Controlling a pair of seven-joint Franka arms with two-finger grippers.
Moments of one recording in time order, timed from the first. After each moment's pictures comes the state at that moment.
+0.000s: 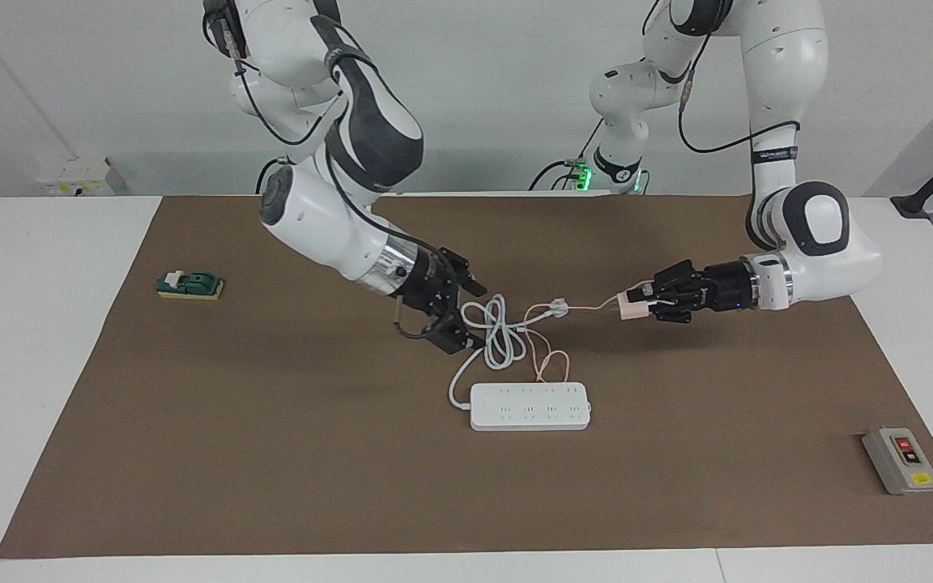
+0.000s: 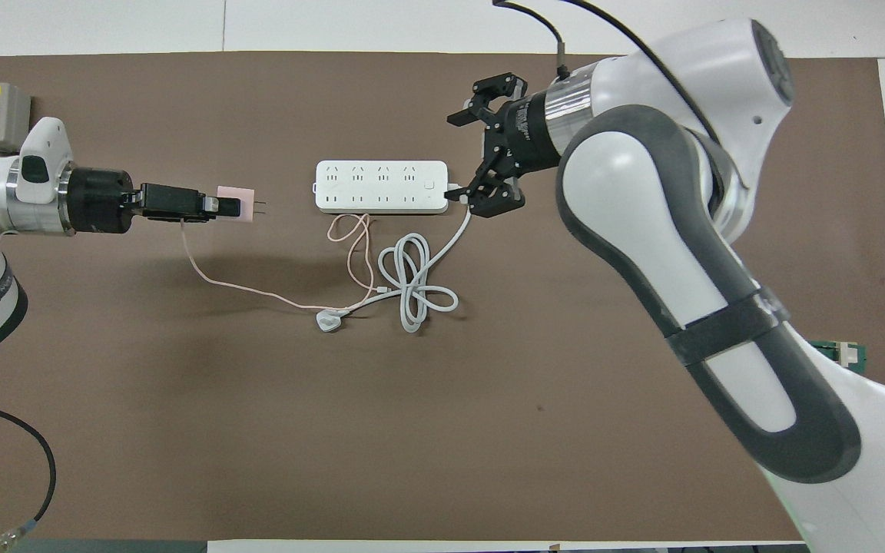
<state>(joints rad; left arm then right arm) 0.22 0.31 -0.15 -1.81 -1.15 1.63 0.69 0.30 0.41 0.02 -1.43 0.73 2.04 1.67</state>
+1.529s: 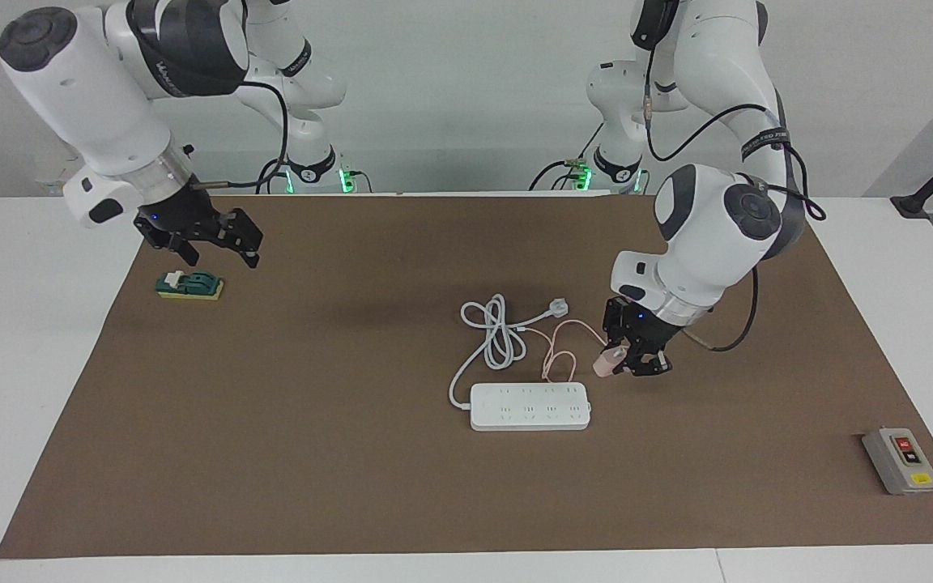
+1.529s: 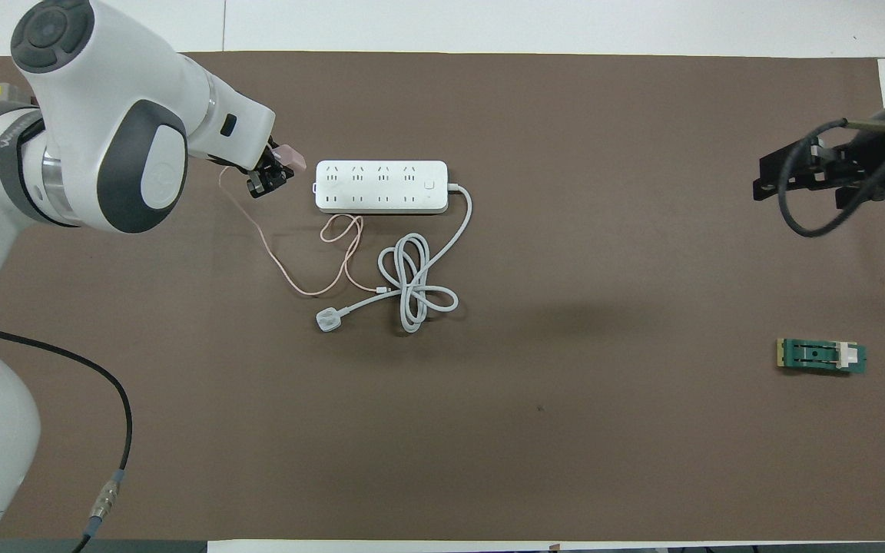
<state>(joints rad) -0.17 0.44 -0.17 -1.46 -0.08 2.00 1.04 -0.02 0.13 0.02 -1.45 0.07 1.54 0.06</state>
